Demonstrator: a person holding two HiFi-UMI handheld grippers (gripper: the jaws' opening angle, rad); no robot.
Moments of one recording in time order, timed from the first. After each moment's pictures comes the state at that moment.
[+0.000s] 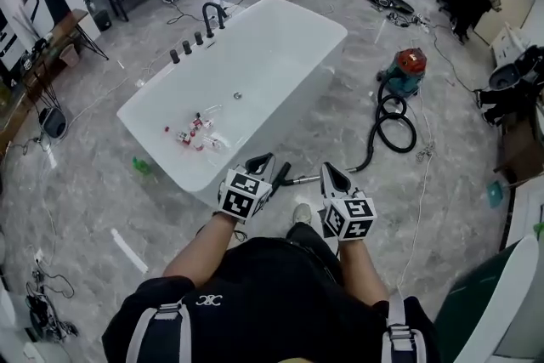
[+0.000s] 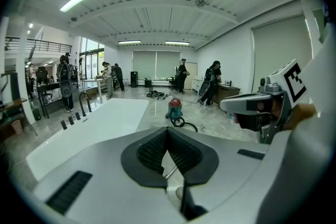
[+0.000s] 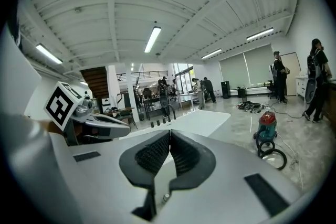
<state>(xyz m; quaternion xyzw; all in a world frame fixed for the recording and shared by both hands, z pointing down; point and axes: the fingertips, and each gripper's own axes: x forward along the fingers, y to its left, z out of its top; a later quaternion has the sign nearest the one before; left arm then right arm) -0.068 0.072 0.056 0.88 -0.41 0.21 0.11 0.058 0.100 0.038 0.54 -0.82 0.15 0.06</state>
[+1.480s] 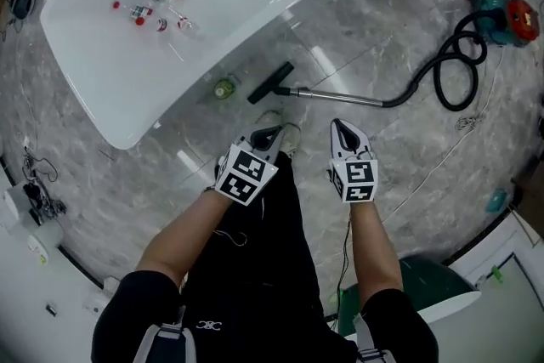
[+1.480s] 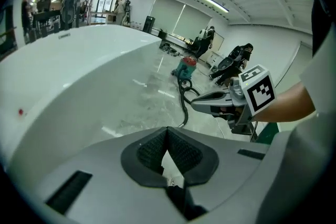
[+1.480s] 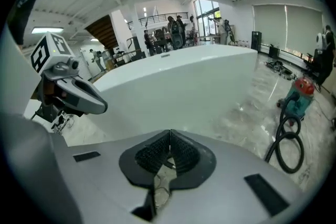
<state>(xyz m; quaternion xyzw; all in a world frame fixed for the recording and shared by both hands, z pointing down) 0.043 -0.153 0.457 0.79 -0.38 0.31 0.37 0.154 -0.200 0.483 0.37 -0.83 0.25 0.33</state>
